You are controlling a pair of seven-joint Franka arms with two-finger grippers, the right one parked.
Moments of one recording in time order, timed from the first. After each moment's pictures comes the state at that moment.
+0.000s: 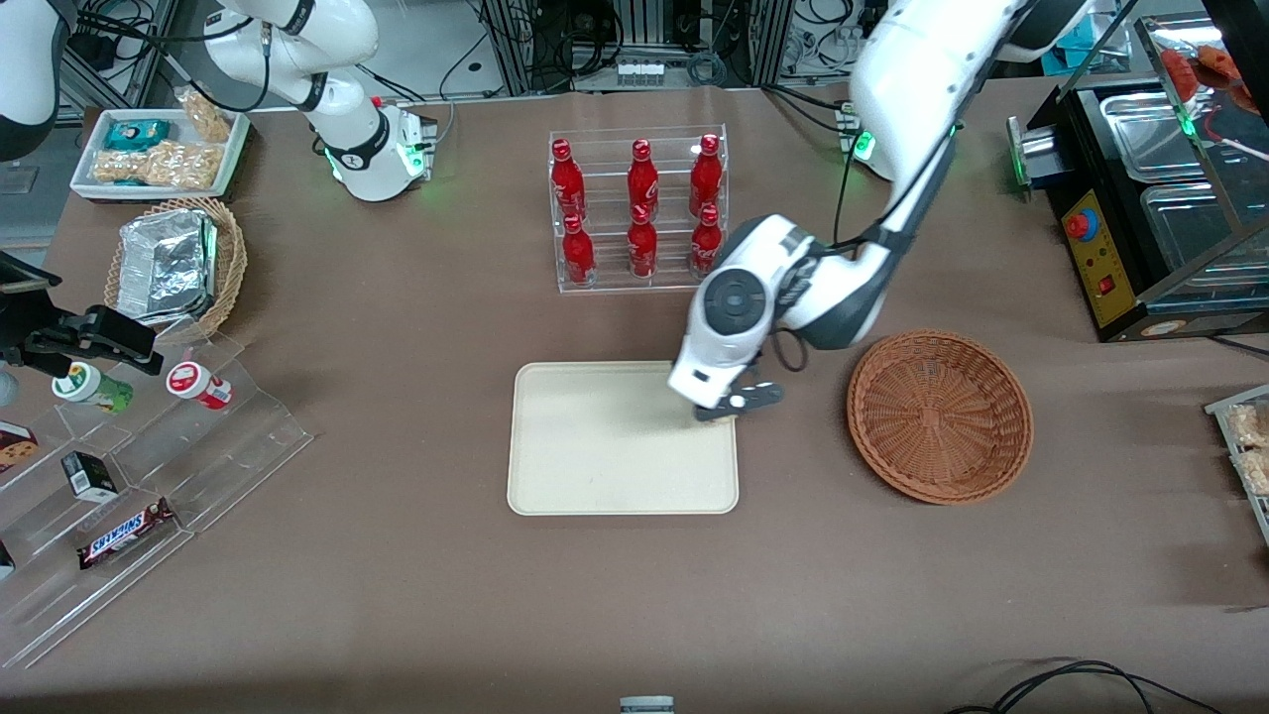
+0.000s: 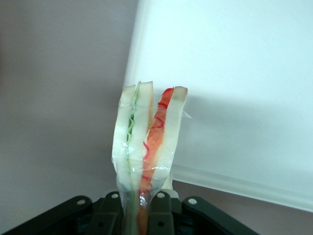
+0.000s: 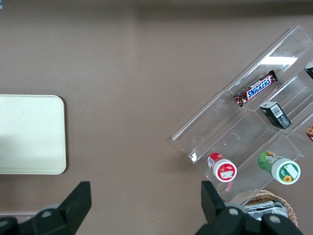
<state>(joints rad) -0.50 0.59 -0.23 -1.61 0.05 2.07 -0.93</state>
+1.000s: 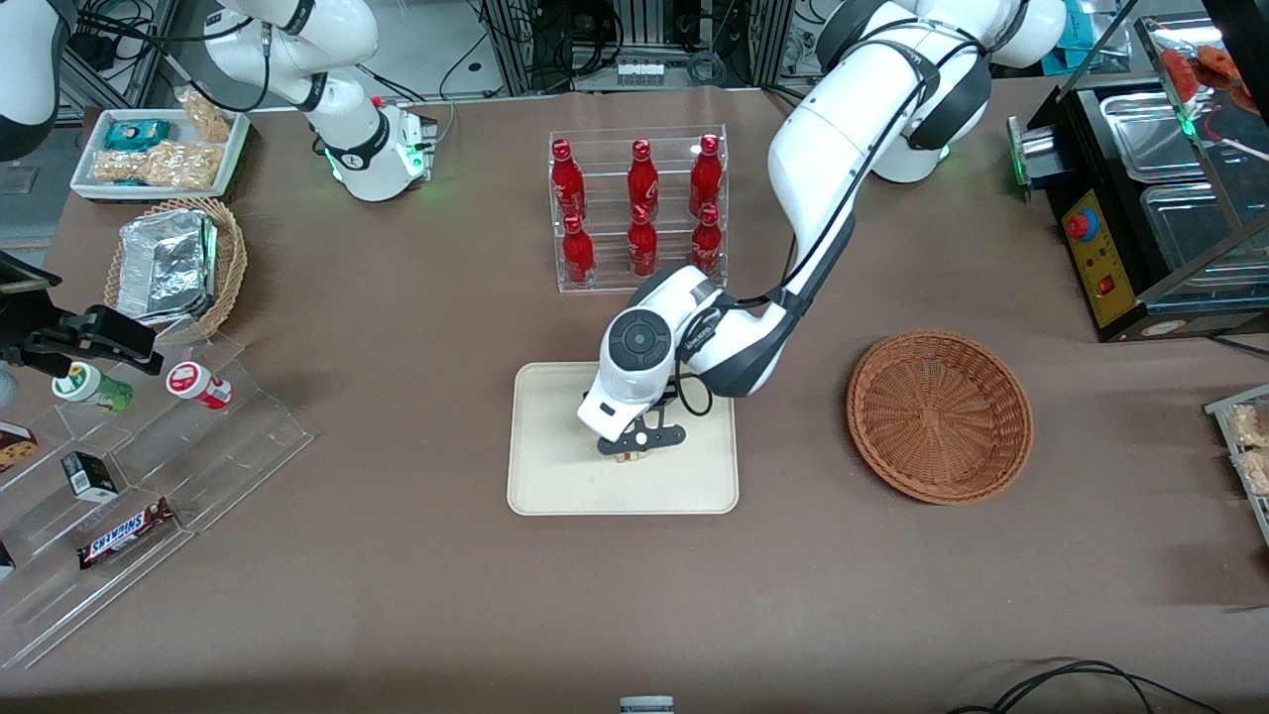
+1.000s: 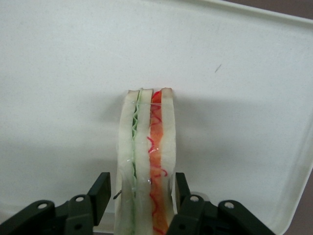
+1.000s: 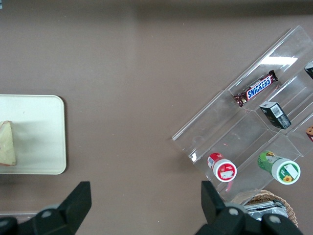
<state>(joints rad) -0.61 0.95 -0.23 -1.13 0.07 2.07 -0.93</state>
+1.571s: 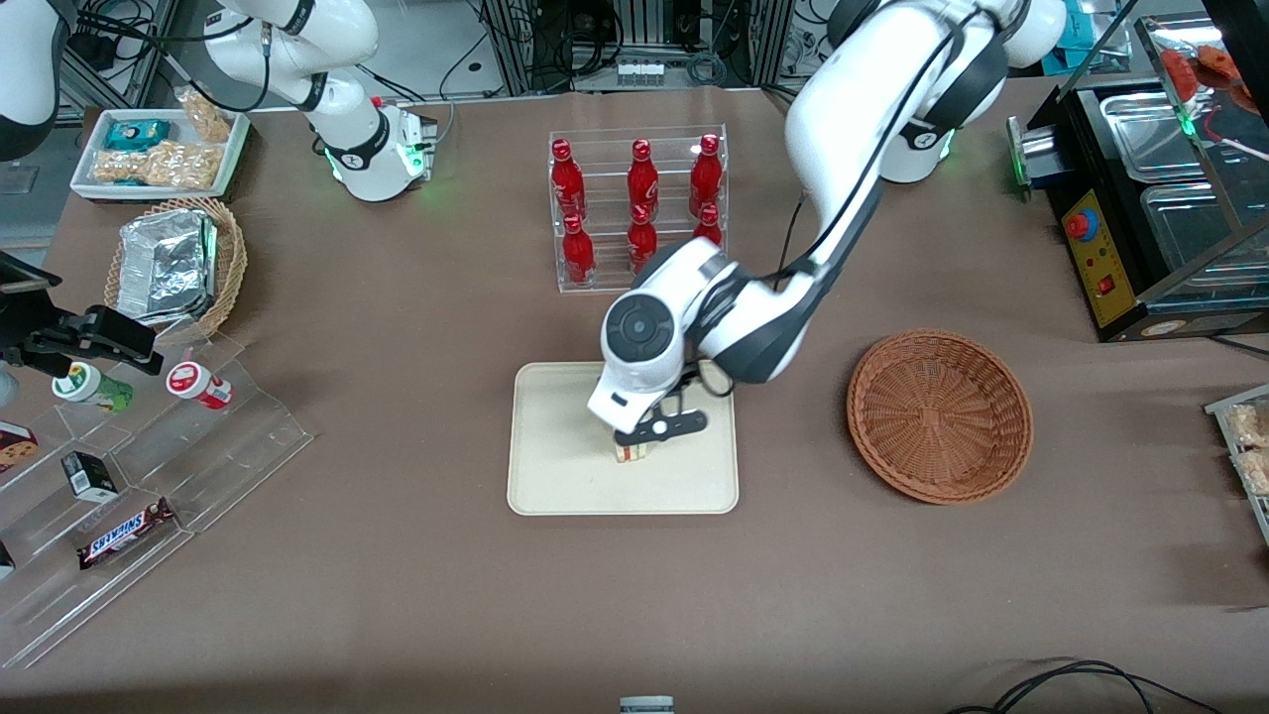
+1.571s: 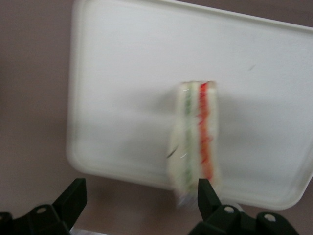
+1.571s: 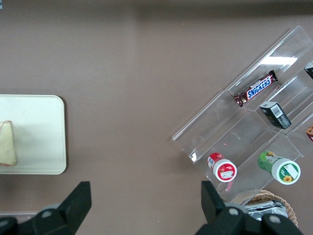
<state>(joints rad) -0.57 0.79 -0.20 -1.06 0.06 1.67 -0.93</state>
